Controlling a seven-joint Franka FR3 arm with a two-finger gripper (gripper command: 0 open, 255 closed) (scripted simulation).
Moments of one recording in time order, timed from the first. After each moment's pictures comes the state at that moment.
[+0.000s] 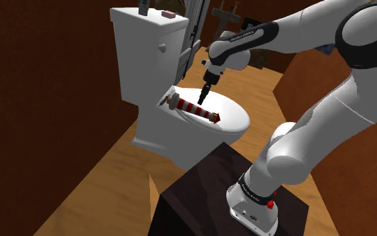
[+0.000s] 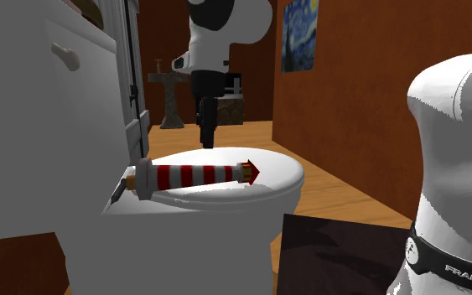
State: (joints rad) arm 0.15 -0.20 -0.52 -2.43 0.05 2.22 -0.84
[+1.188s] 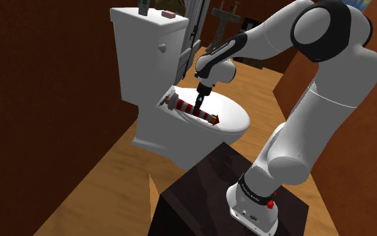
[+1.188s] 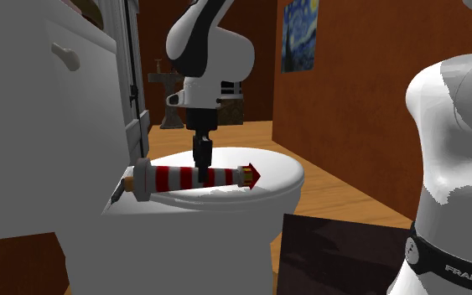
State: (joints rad) arm 0.18 0.06 -0.55 -2.40 0.24 2.38 -1.09
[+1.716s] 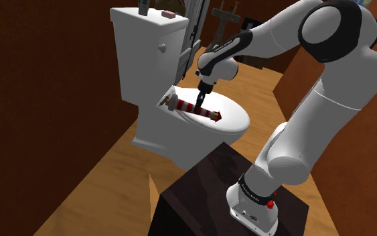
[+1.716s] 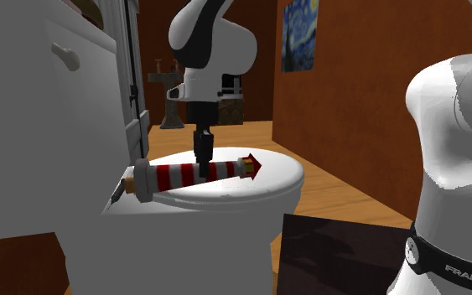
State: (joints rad) arm 0.18 0.01 -0.56 -2.40 0.19 2.34 -1.05
